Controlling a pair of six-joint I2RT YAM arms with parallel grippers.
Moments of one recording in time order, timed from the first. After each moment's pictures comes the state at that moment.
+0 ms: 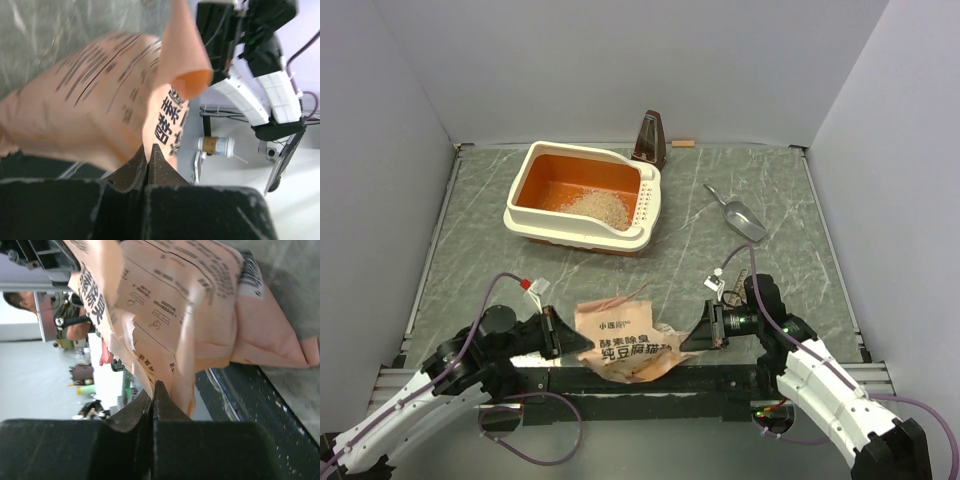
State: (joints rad) left arm -0.88 0.13 0.35 -0.54 0.28 -1.17; right arm 0.40 0.58 0.21 -0.31 -1.04 0.77
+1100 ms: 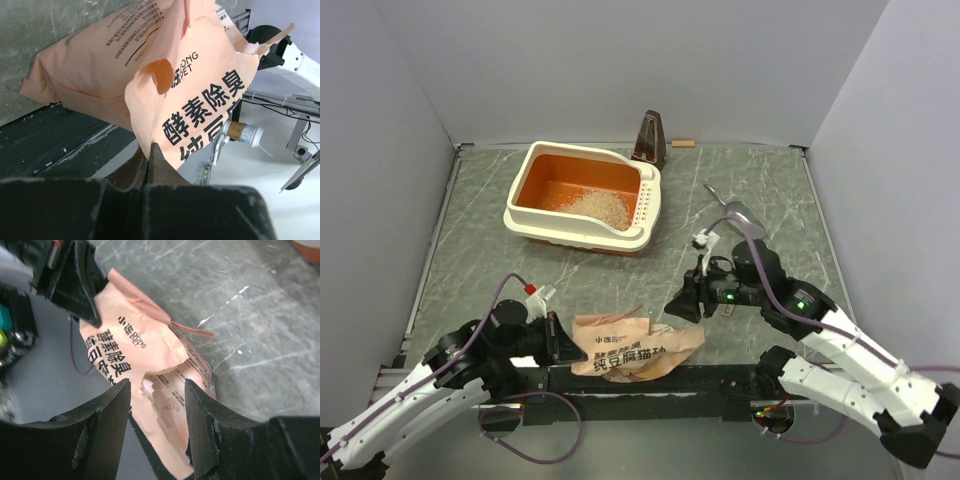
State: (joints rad) left arm -0.87 0.24 0.39 -0.74 0.34 -1.13; right arm 0.75 0.74 0.79 -0.54 -0.44 0.32
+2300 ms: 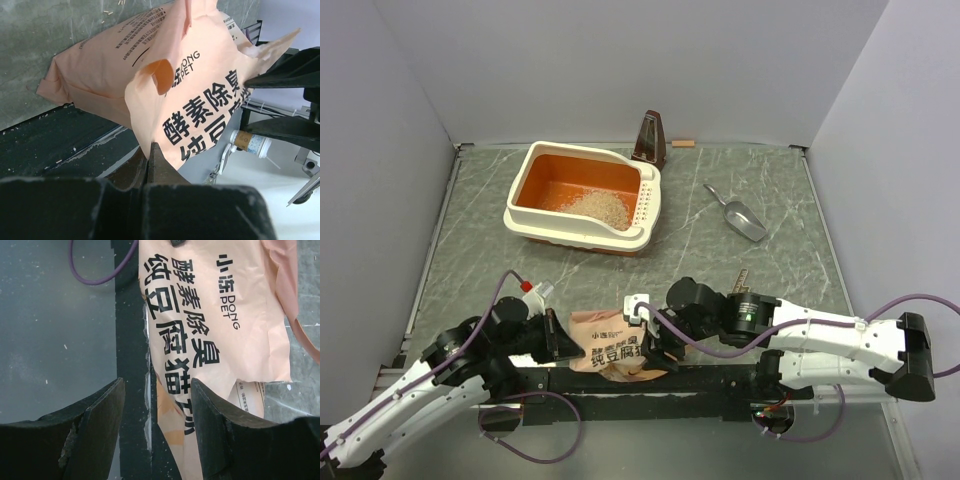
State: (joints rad) left arm -0.87 0.28 0.44 -0.79 0.27 -1.12; right arm 1.26 1.00 0.82 -0.51 -0.35 -0.04
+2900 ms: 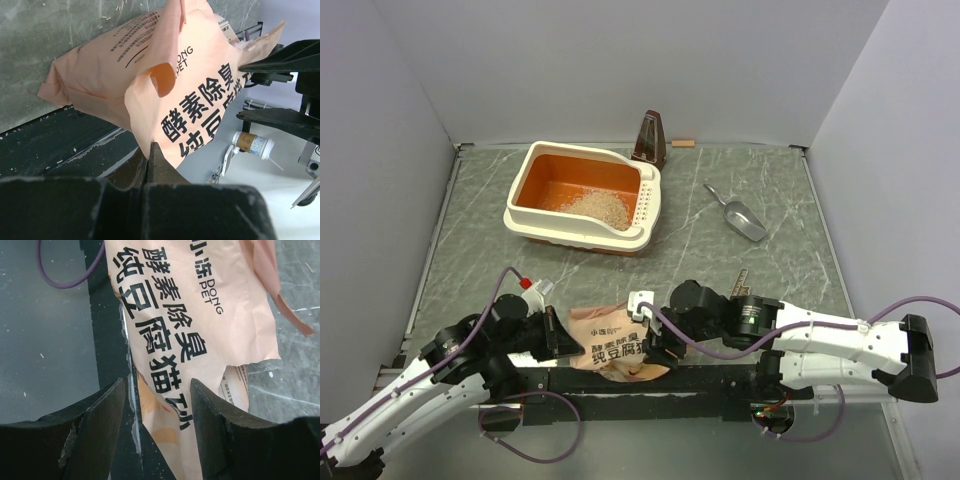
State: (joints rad) left arm -0.87 0.32 0.48 -0.80 0.26 -1.10; right arm 1.27 0.98 0.78 -0.48 -0.24 -0.01
